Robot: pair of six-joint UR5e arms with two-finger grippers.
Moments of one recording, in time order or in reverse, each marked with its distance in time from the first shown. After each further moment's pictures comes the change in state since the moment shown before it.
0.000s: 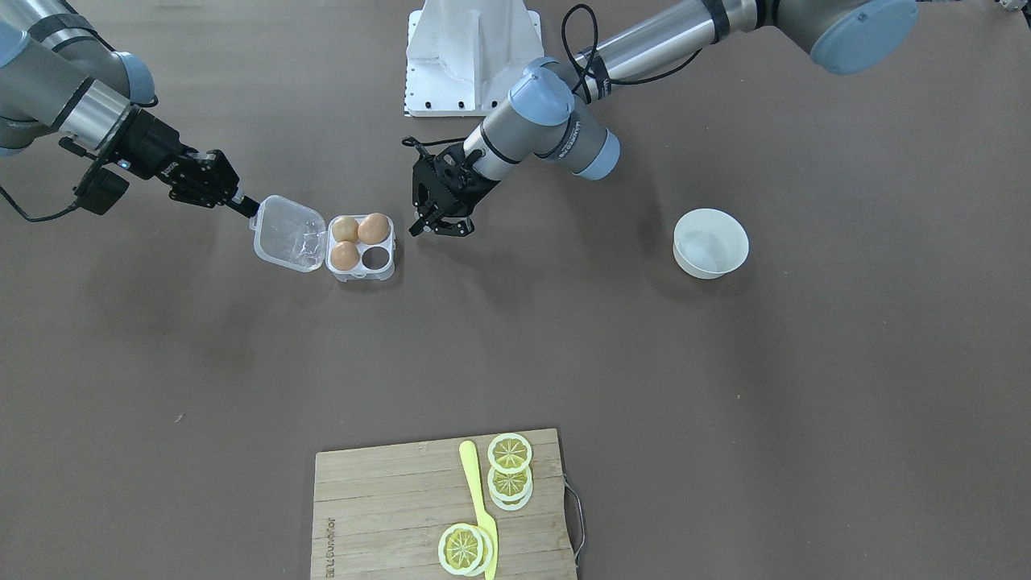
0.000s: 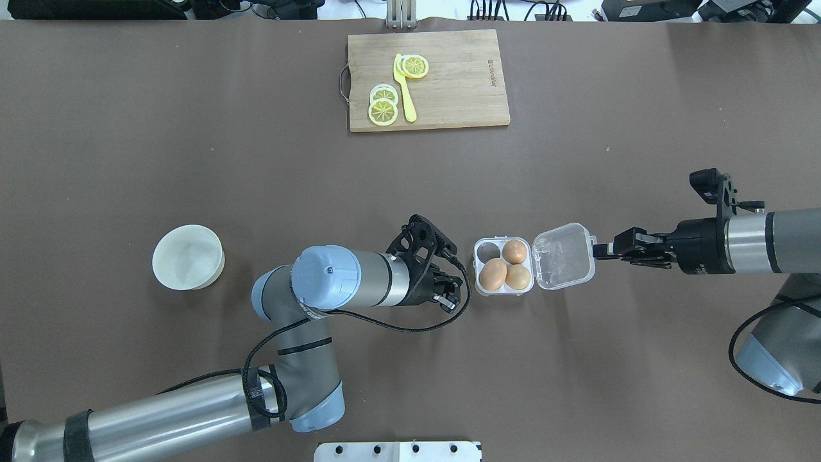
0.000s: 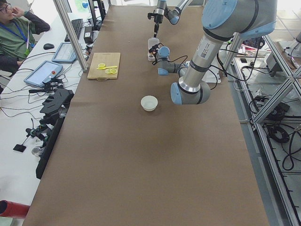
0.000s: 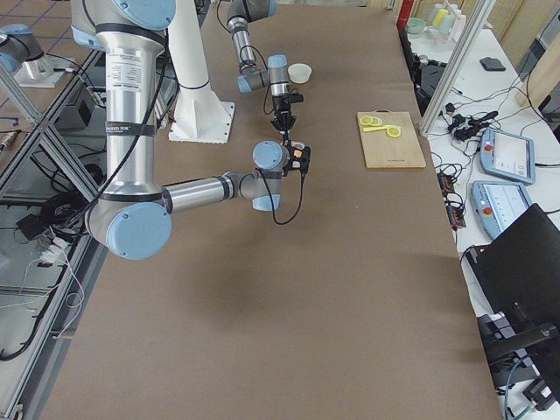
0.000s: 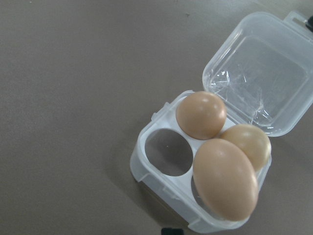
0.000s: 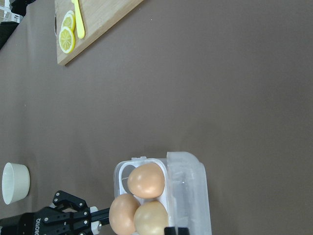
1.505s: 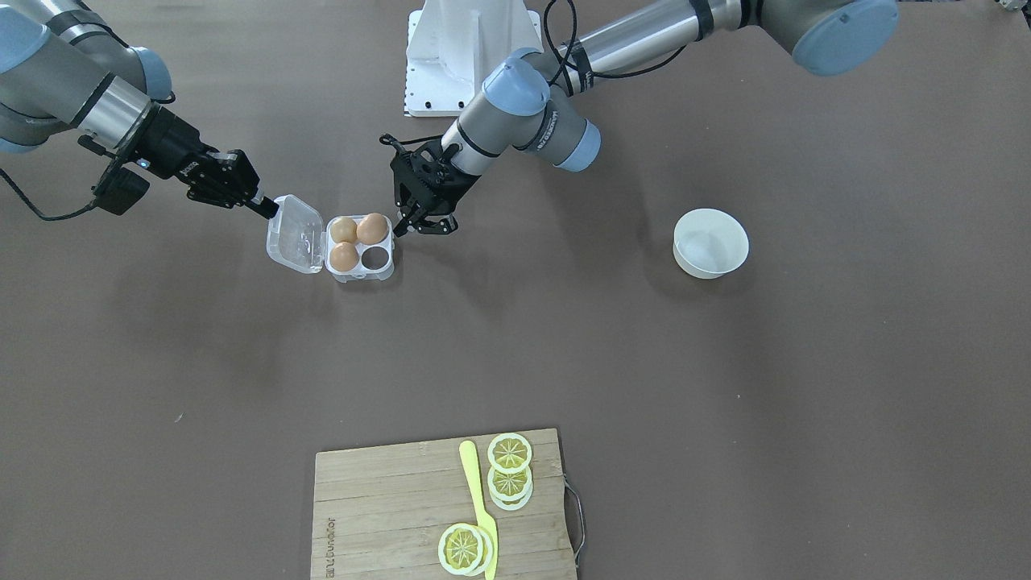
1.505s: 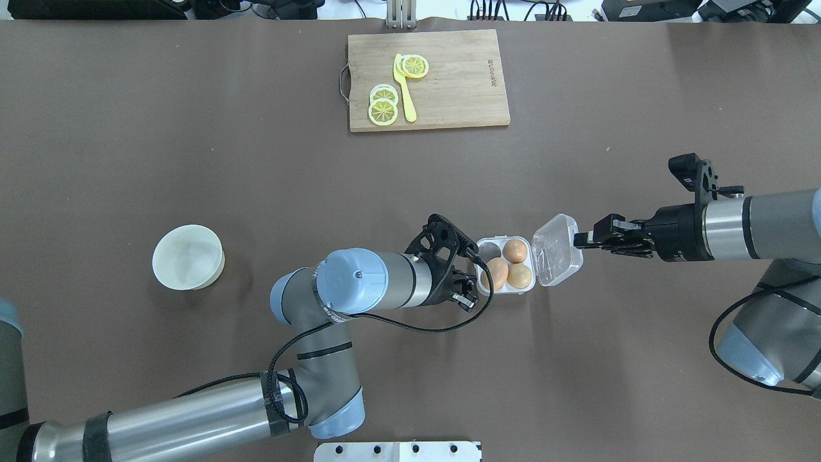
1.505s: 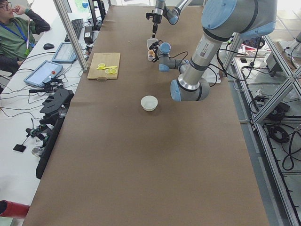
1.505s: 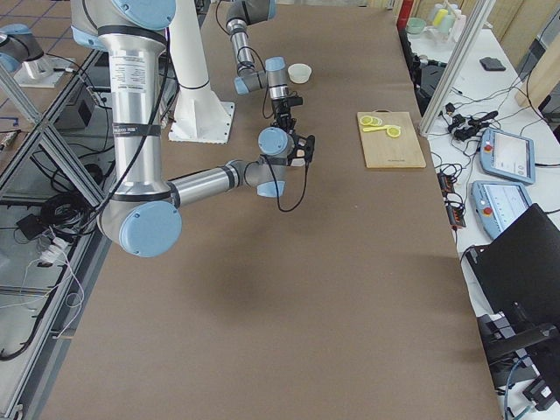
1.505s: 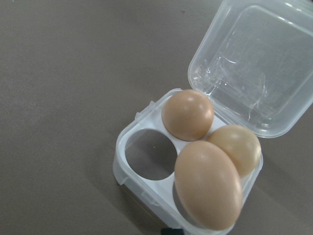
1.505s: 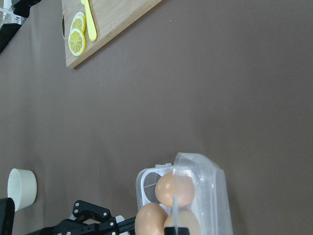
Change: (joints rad) left arm 0.011 -0.053 0.013 0.067 0.055 -0.002; right arm 0.000 0.058 0.041 -0.116 -0.001 0.004
